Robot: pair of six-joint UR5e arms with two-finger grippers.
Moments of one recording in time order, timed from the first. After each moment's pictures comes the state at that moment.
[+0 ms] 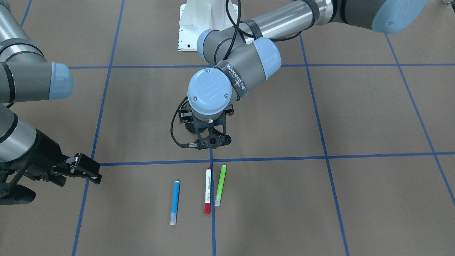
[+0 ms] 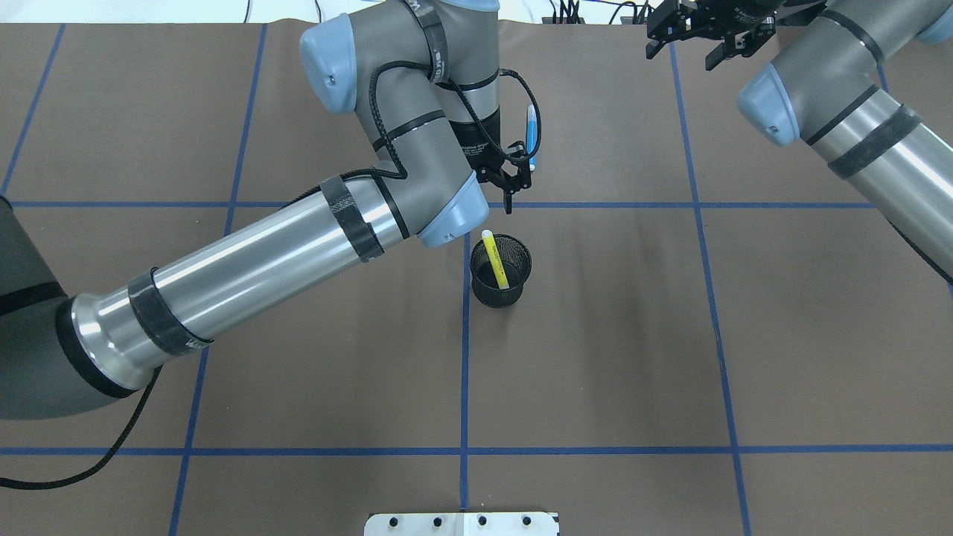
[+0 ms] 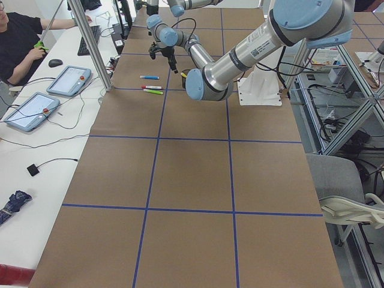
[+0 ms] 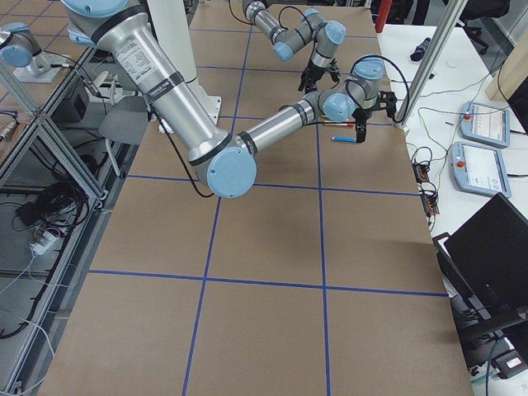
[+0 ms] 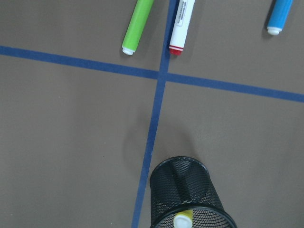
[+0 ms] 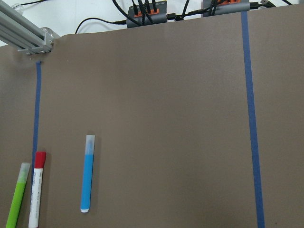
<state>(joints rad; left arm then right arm) -0.70 -2.73 -1.11 -1.39 -2.35 -1.09 1.10 -0.90 1.41 -1.32 2.27 0.88</state>
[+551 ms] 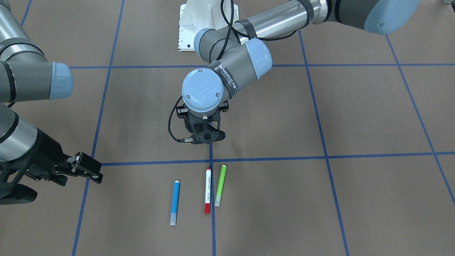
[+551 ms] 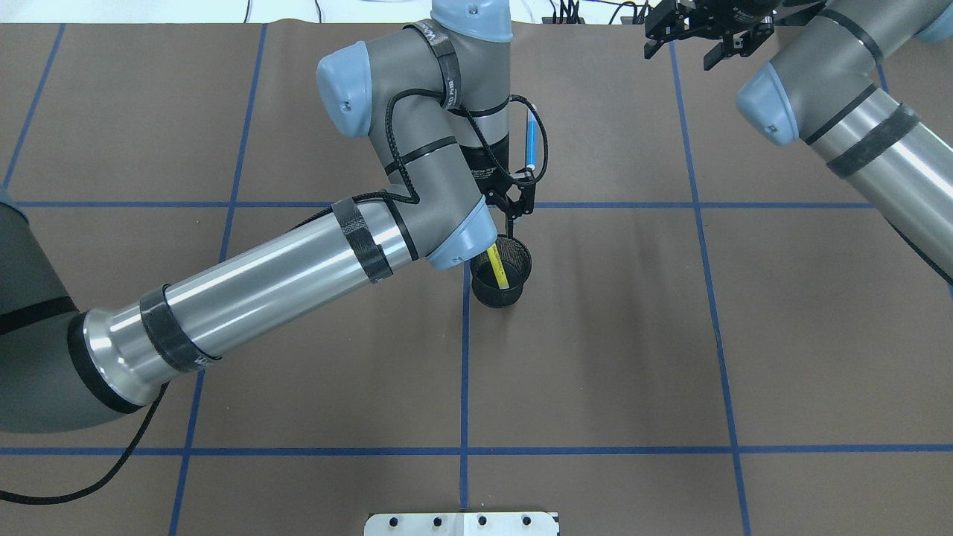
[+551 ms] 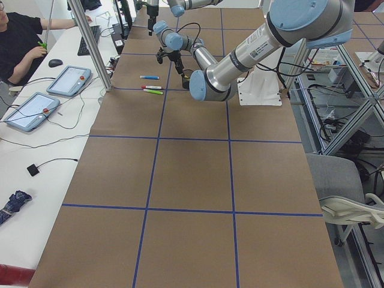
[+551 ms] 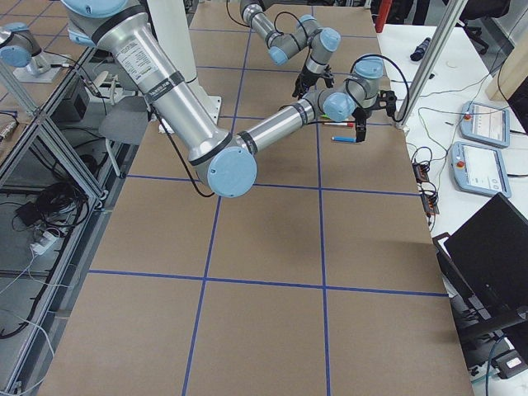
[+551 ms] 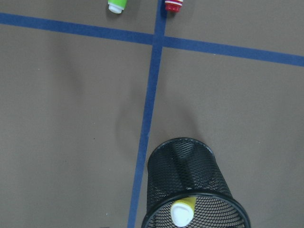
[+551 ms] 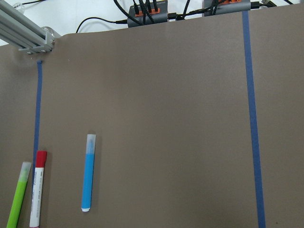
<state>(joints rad) -0.67 -2.73 -1.11 -1.39 -2.35 -1.10 1.10 -0.90 1.42 -1.32 2.28 0.88</state>
